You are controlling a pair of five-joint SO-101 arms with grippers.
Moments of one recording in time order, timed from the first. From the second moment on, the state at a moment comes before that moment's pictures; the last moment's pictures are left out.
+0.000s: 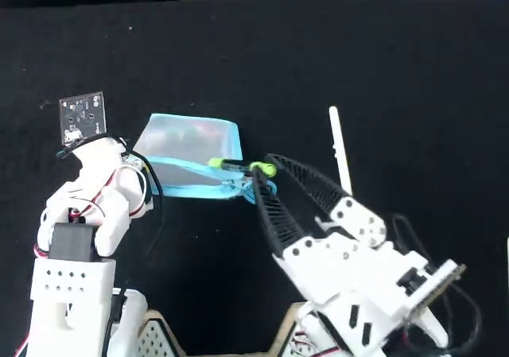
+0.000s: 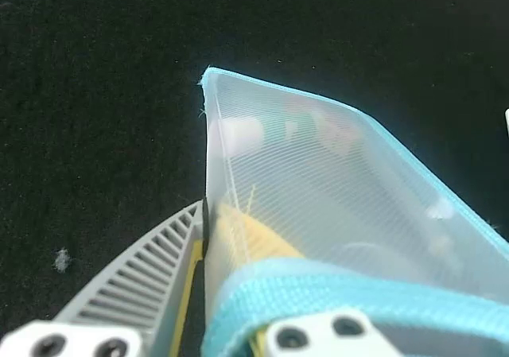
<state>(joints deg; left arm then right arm) -1.0 -65.2 53.3 60.5 11.4 -36.9 -103.1 57.8 40.2 1.0</state>
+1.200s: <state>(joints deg) -1.0 -65.2 53.3 60.5 11.4 -38.5 -103.2 56.2 40.3 0.9</state>
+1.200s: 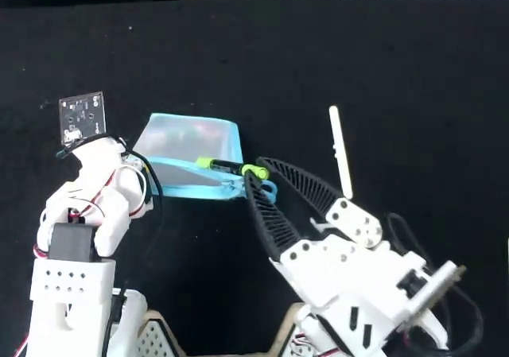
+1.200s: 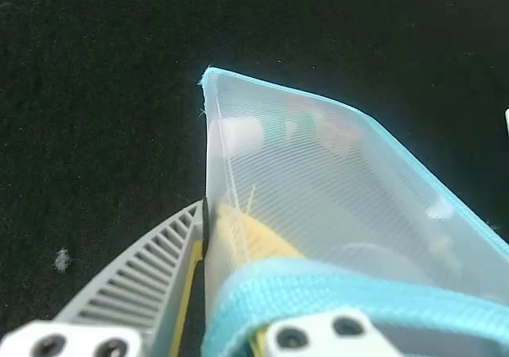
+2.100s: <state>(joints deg) -1.0 -65.2 53.3 60.5 11.4 -43.7 -103.2 74.4 36.0 21.7</state>
